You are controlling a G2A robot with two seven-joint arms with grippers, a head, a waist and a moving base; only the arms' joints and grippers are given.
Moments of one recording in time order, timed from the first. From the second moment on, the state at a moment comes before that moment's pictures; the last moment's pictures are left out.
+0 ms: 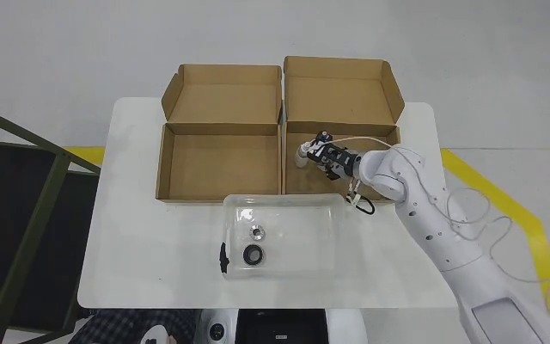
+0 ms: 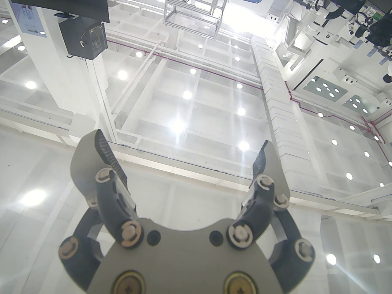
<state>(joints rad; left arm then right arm) -0.03 -0.30 -0.61 -1.22 3.05 0.21 0.06 -0.77 -1.15 0.94 -1.38 -1.16 -0.55 0.78</state>
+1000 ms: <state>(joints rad) -0.03 -0.30 -0.61 -1.22 3.05 0.21 0.06 -1.17 -1.06 1.23 -2.02 -1.15 -0.69 0.72</state>
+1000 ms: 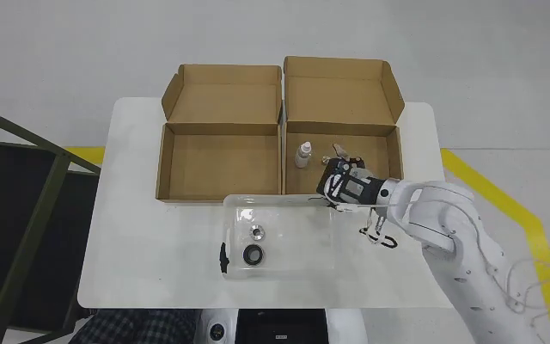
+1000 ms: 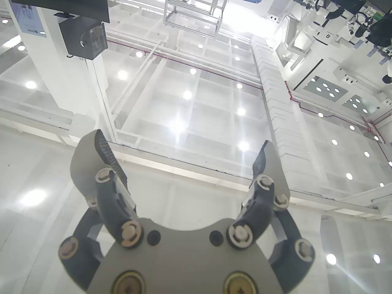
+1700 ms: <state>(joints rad) -0.03 -0.30 -0.61 -1.22 3.05 0.21 0.06 -1.27 -1.06 1.03 -2.08 -1.32 -0.73 0.62</state>
